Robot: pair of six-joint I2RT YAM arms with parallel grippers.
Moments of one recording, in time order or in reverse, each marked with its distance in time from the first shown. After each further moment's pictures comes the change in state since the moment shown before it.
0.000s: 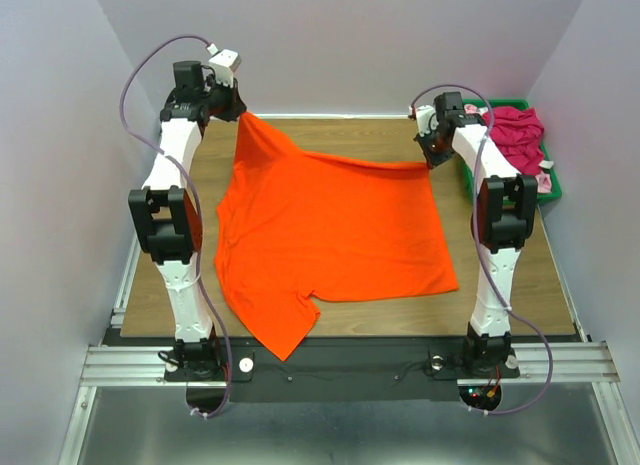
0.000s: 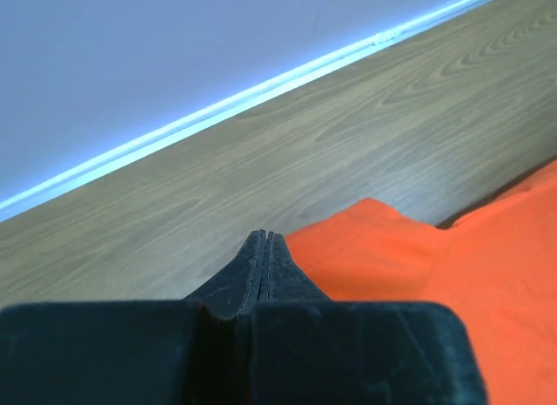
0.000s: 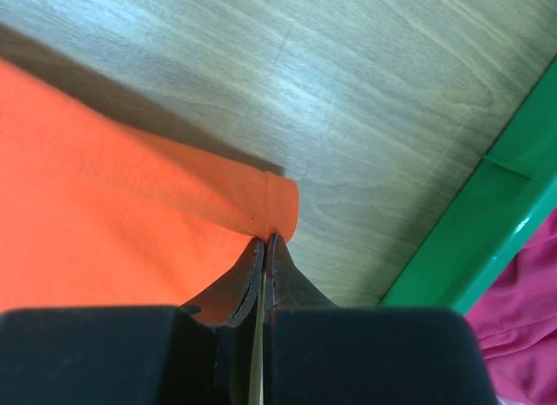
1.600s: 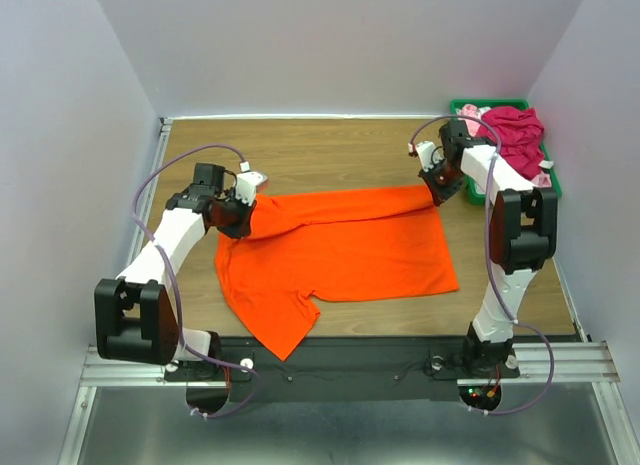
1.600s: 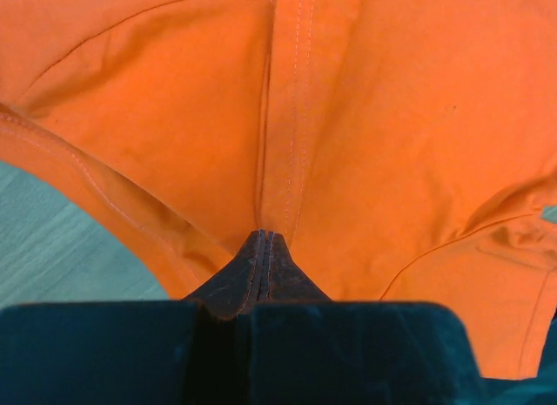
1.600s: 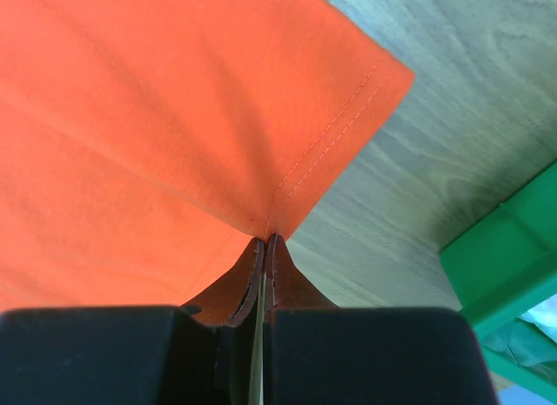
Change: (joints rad) left arm -0.131 -0.789 -1.099 -0.257 -0.151 0.230; right arm -0.007 -0.263 -0.423 -0.053 -0.068 -0.137
